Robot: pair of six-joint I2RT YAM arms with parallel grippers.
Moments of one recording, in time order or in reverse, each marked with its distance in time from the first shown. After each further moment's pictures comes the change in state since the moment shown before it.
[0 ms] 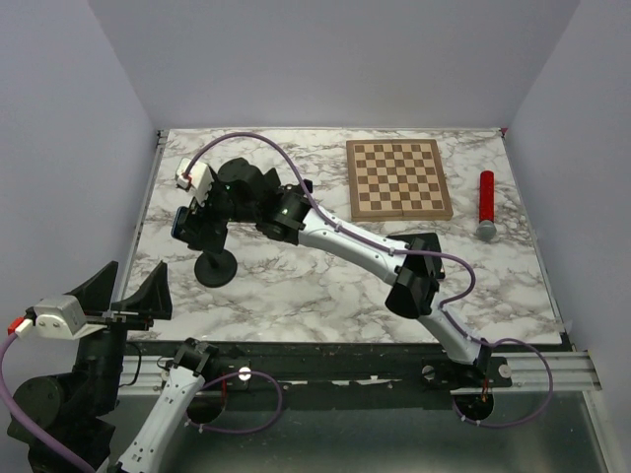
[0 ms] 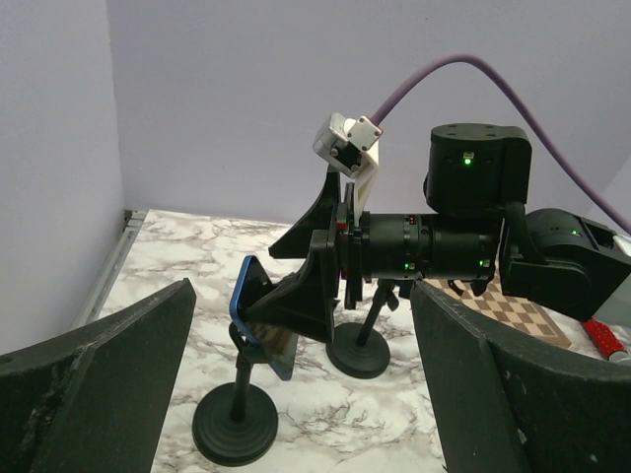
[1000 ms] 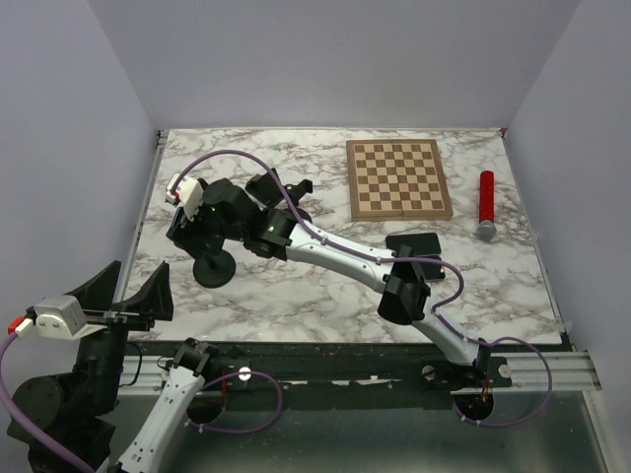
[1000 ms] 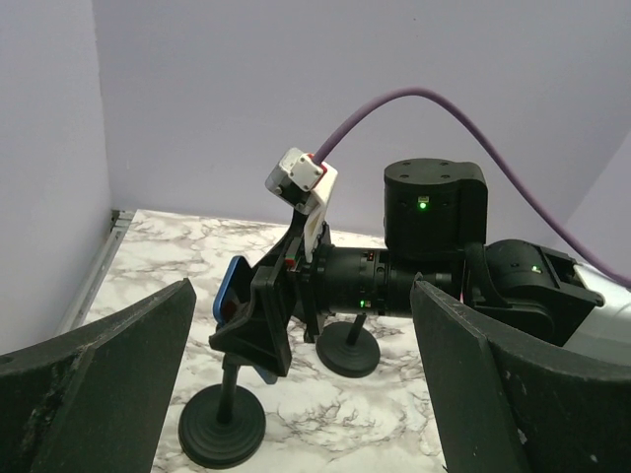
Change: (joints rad) left arm 0.000 0.000 0.000 0.002 0.019 -0.017; right arm 0.060 0.050 0.006 0.015 0.182 0.046
